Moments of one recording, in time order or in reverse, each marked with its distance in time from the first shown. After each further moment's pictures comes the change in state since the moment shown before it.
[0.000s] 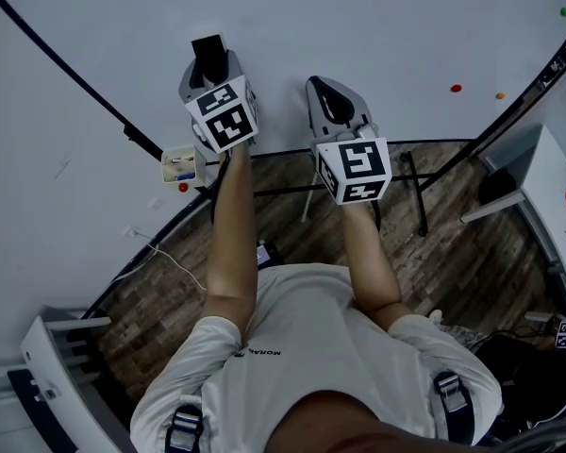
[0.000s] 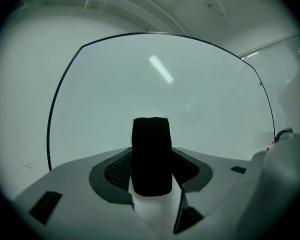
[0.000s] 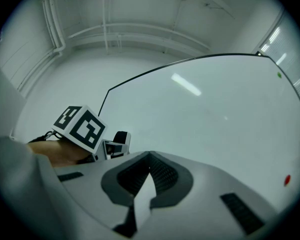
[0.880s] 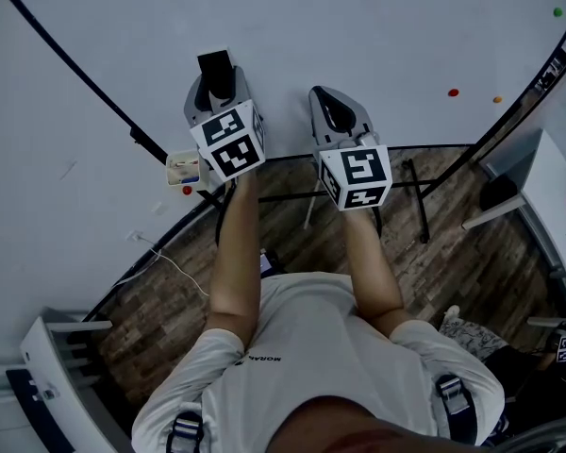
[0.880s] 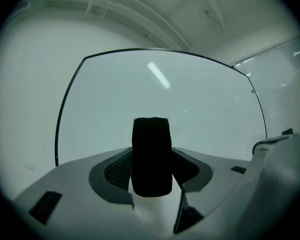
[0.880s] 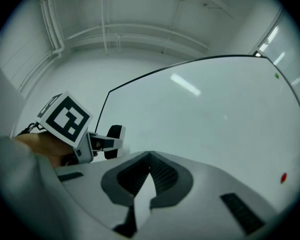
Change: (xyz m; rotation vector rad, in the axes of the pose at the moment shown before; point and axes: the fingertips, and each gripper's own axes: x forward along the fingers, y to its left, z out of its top) left arm -0.052 -0.007 0.015 -0.009 -0.054 -0.028; right arm -0.015 0.007 0.004 0.014 0.003 -0.002
